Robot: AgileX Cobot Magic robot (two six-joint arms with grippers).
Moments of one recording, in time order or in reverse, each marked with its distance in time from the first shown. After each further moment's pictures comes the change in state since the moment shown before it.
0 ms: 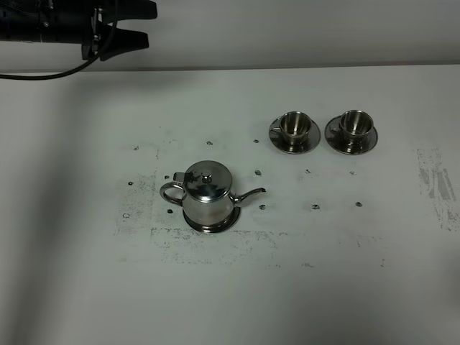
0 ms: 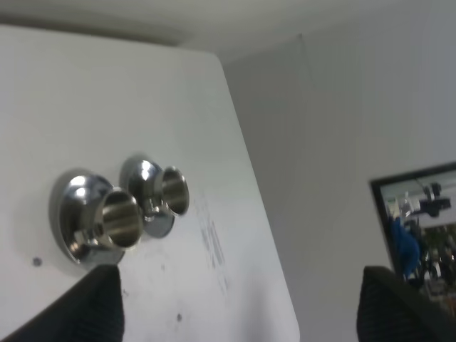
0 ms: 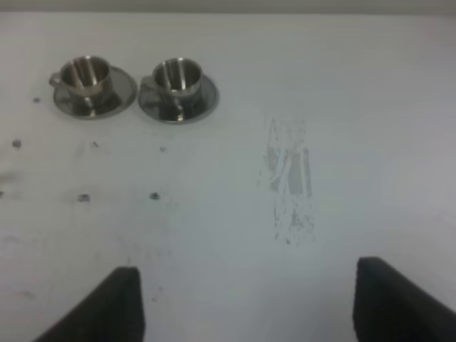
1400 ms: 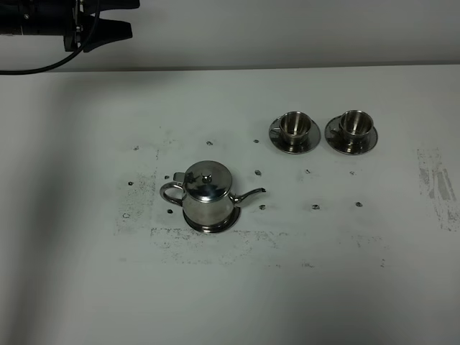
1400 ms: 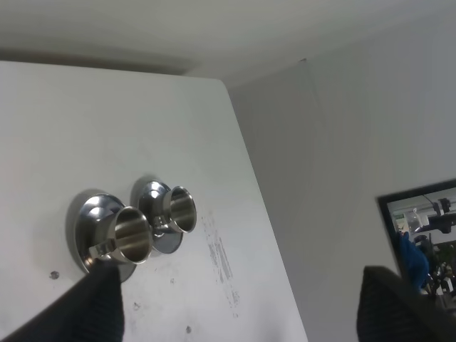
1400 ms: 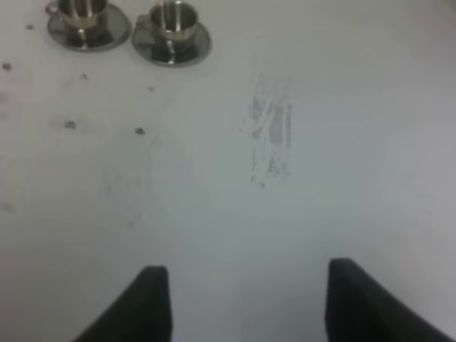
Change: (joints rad) left arm 0.032 -0.020 0.000 0.002 0.000 0.012; right arm 0.149 -0.192 -0.033 -0.224 0.235 0.125
